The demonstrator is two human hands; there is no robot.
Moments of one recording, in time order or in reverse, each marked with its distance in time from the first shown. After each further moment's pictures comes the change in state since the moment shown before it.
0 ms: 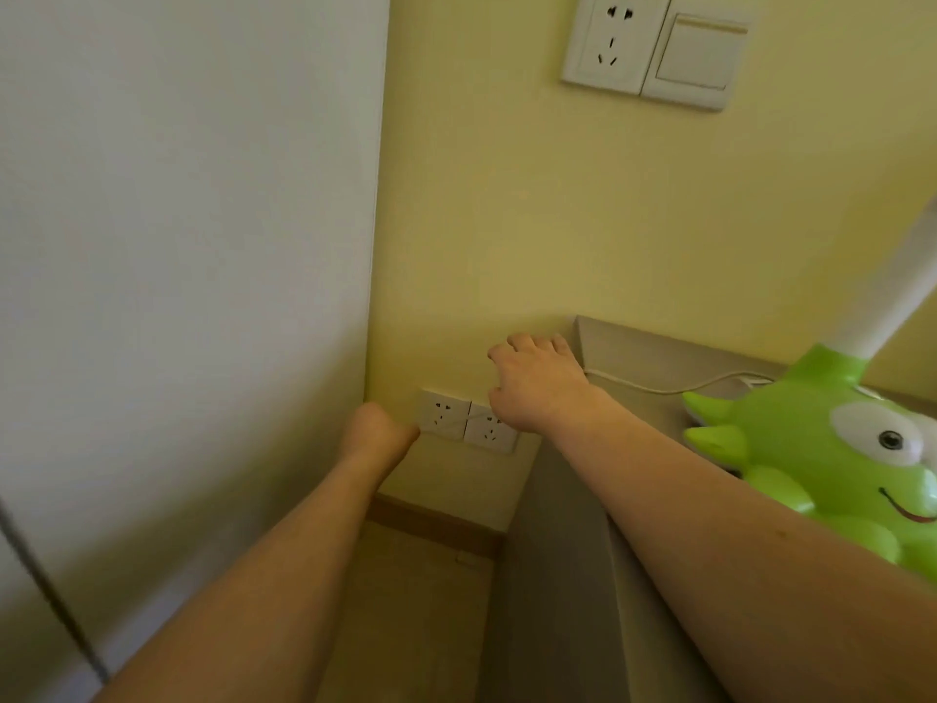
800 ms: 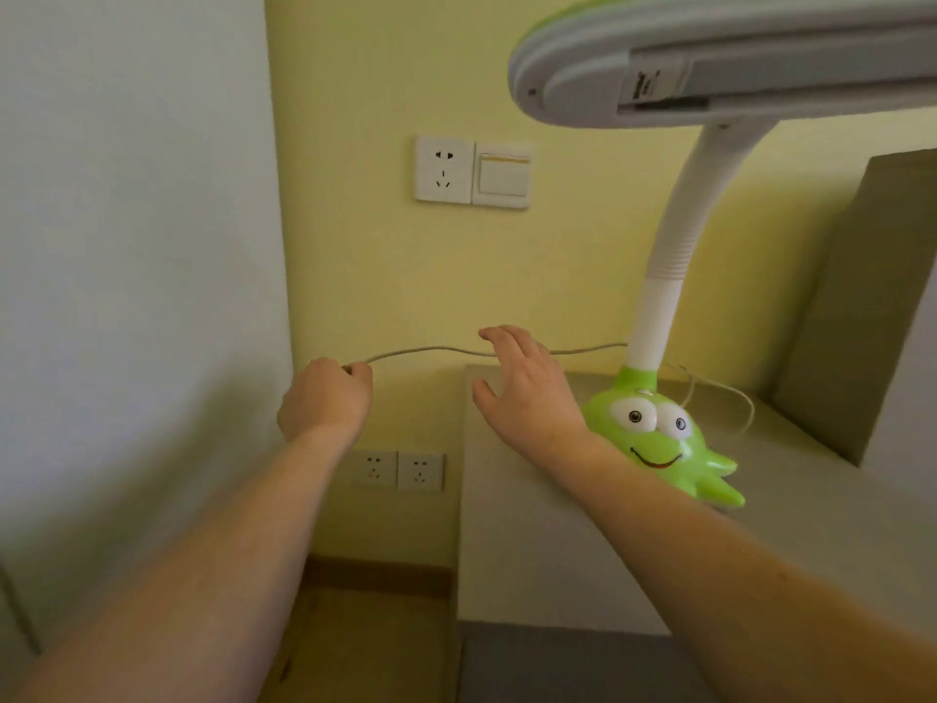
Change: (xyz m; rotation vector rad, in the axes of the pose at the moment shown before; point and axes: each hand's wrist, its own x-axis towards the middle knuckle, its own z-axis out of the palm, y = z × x) left_hand -0.107 0.135 -0.069 0.151 0.427 0.301; right_hand -0.117 0.069 -0.051 0.426 0.628 0.062
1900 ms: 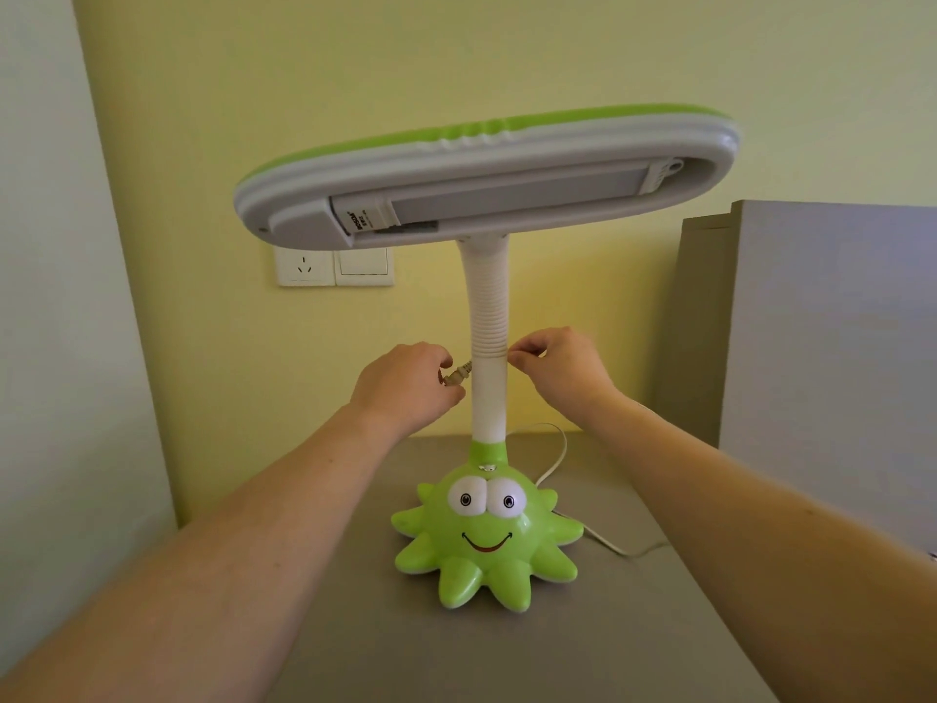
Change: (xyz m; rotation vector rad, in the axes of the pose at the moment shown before) left_hand -0.055 0.239 0.022 0.086 -0.267 0.721; right_hand 0.044 0.156 -0.153 0.363 0.129 0.323
